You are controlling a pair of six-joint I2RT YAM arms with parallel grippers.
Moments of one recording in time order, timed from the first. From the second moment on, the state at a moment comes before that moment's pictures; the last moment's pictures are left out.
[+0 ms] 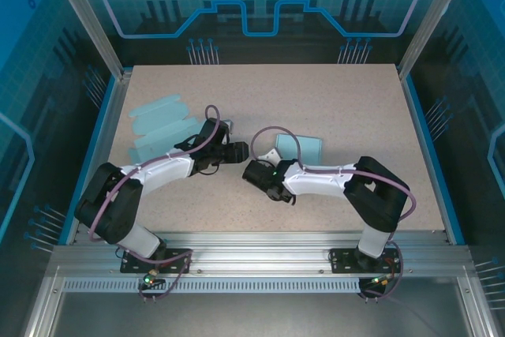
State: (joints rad) left arm -0.49 1.54 0.85 -0.16 0.08 -0.55; right arm 0.99 1.76 1.03 -0.72 0.84 0.36
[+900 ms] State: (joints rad) left arm -0.49 1.51 0.85 -0.18 0.07 -0.56; right arm 0.88 1.86 1.02 -0.47 0.83 0.25
